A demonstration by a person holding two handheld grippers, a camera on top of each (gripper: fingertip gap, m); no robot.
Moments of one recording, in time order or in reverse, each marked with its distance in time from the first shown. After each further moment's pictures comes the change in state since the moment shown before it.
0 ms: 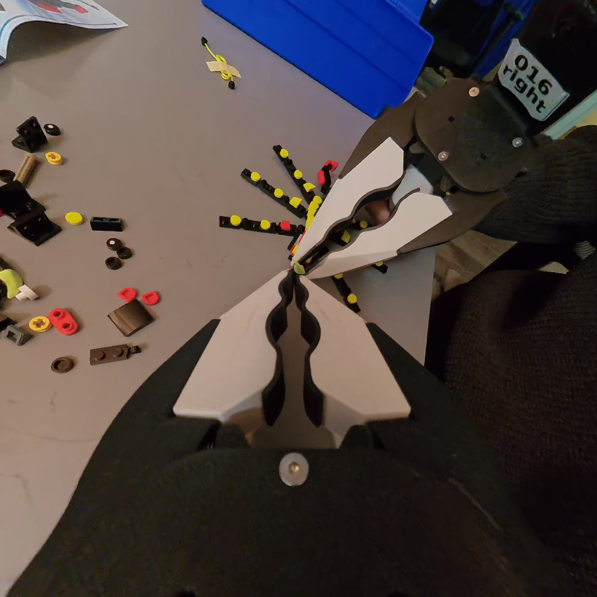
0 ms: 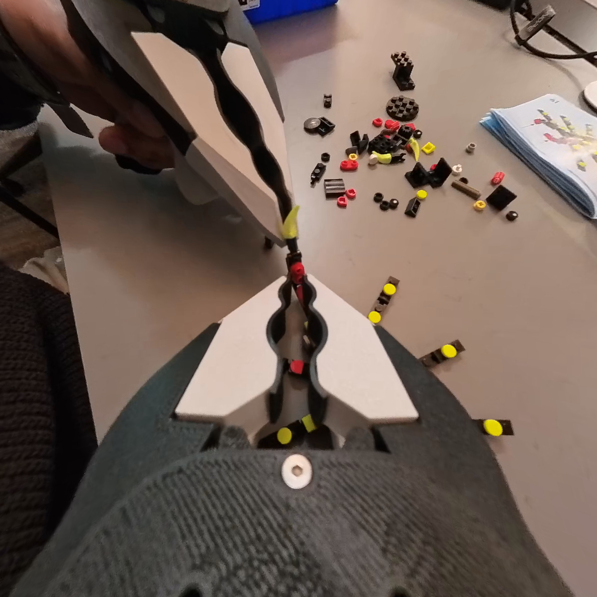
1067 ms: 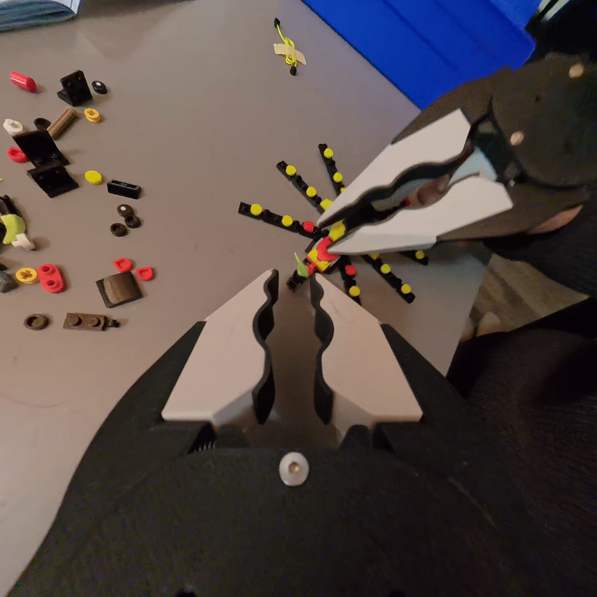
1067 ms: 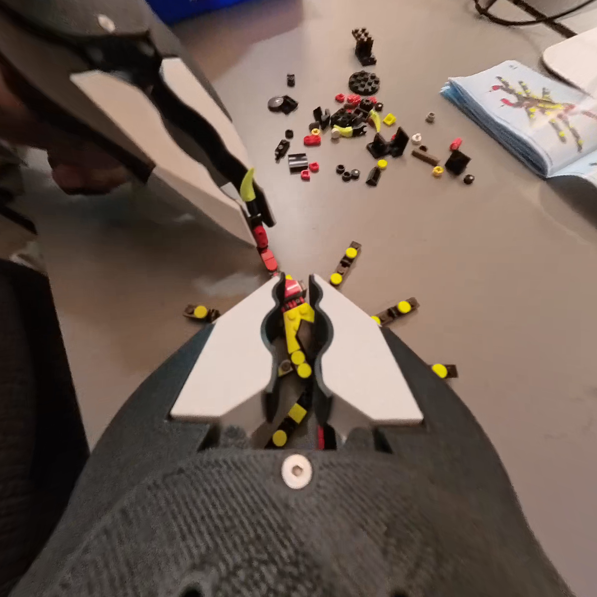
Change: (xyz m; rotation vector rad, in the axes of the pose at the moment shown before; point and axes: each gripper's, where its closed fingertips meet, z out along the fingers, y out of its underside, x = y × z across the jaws) left arm -0.007 0.004 0.018 0.002 -0.224 -0.130; right arm 0.024 0.015 -0.022 -0.020 0.034 0.045
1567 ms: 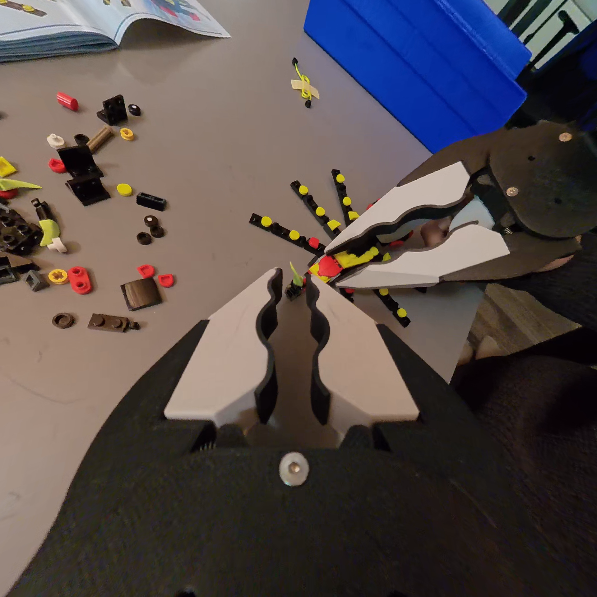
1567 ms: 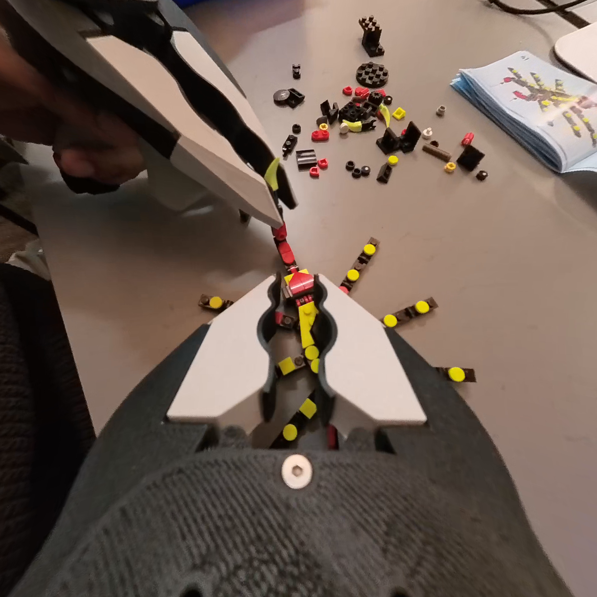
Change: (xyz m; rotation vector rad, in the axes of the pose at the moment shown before) left arm -0.008 -0.011 -0.005 0.065 -0.017 -0.045; right arm -0.008 0.001 0.005 -0.019 0.010 0.008
